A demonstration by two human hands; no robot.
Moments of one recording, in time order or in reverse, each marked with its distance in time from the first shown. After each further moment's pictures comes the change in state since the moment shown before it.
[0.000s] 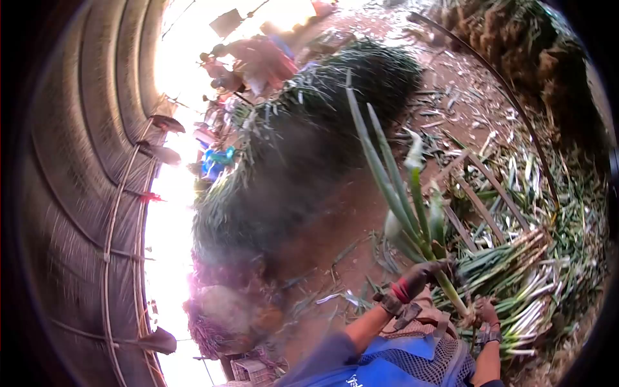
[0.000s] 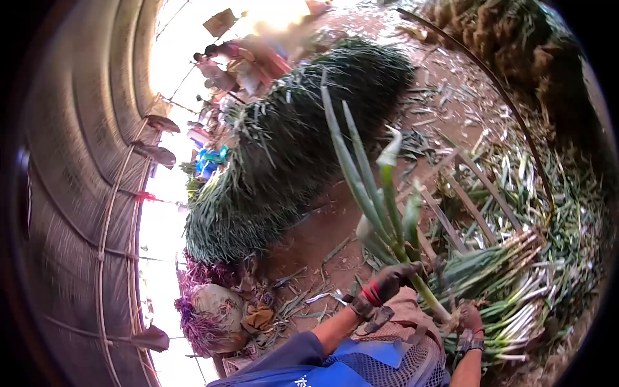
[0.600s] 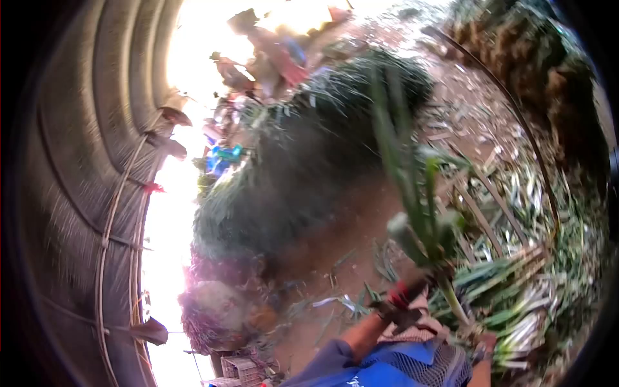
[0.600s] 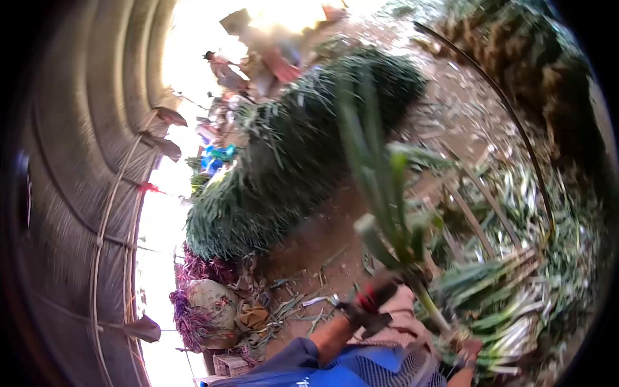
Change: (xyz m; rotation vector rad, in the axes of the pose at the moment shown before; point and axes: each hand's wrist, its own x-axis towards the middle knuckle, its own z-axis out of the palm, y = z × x) left_hand -0.034 0.030 0.009 0.626 -0.005 0.592; right_hand -0.076 0.061 0.022 -0.104 -0.014 0.516
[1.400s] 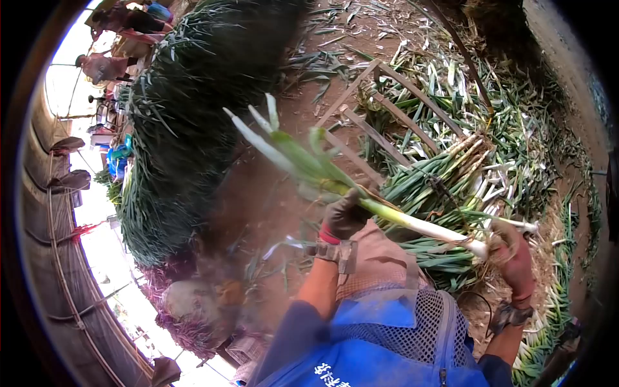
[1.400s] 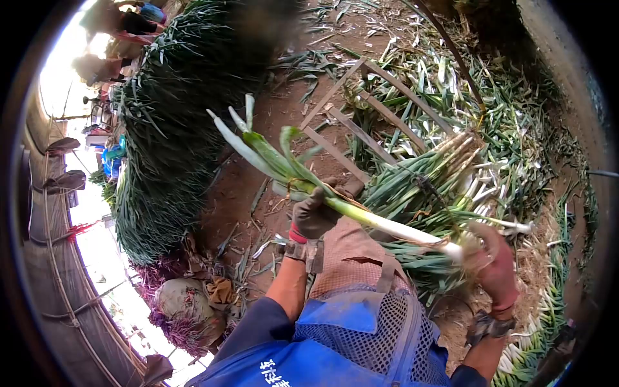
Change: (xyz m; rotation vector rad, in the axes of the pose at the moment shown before) left_hand 0.025 -0.118 -0.005 -1.371 -0.026 -0.448; right_hand -0.103 -0.347 -0.346 0.192 0.128 -0.111
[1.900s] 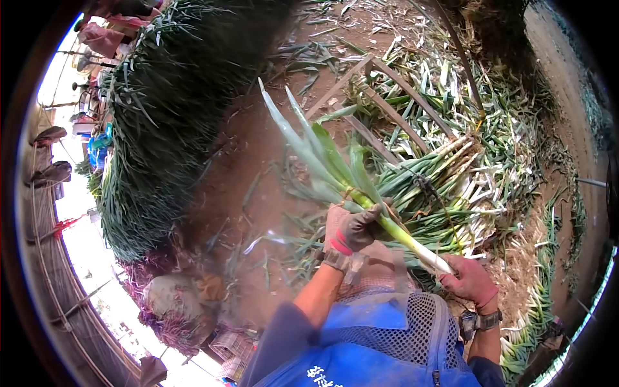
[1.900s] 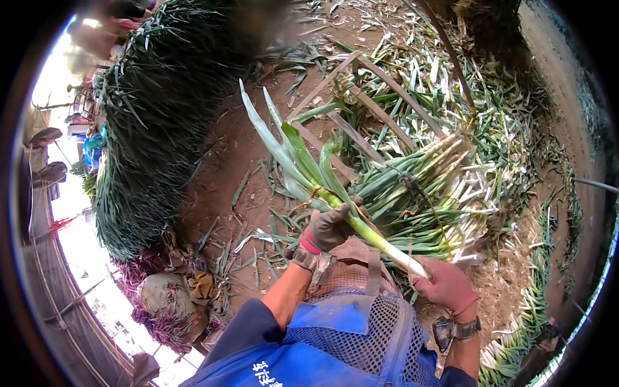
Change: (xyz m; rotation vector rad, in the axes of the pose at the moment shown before) left_hand 0.007 -0.048 -0.024 -0.054 0.038 -0.216; right_hand 0.006 -0.006 0.065 -0.189 -0.509 0.104
